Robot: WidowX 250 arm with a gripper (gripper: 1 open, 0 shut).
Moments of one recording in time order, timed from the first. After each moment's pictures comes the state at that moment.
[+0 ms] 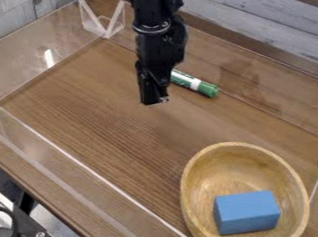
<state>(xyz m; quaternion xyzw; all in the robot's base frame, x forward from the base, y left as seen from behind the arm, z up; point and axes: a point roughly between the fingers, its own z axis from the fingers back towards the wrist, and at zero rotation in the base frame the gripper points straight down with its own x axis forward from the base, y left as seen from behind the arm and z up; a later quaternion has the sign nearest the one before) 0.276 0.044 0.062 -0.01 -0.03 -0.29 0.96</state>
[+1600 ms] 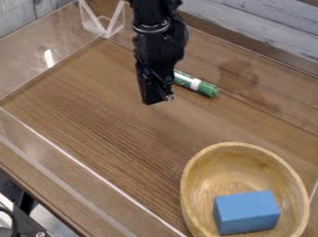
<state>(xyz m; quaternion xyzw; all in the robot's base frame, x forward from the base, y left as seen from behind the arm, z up) 0.277 0.043 0.063 -0.02 -0.03 -0.24 0.97</state>
